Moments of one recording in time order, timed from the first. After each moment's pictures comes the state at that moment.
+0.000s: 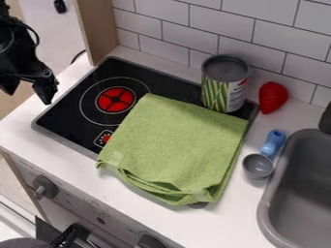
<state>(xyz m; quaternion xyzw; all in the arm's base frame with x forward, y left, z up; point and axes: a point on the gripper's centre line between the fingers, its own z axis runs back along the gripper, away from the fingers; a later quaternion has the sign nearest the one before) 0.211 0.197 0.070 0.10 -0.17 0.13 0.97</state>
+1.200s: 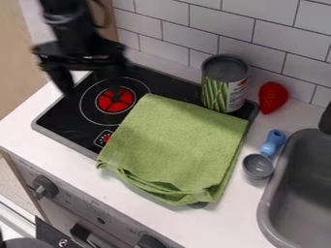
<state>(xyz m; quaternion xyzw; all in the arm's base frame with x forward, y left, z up) 0.228 0.070 0.104 0.00 -0.09 0.22 0.97</state>
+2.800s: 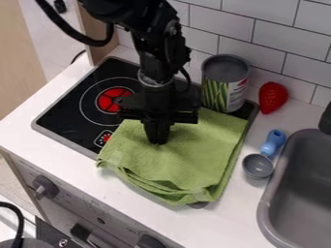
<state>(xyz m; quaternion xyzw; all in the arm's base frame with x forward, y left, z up) 0.258 0.034 0.020 0.04 -0.05 0.24 0.97</state>
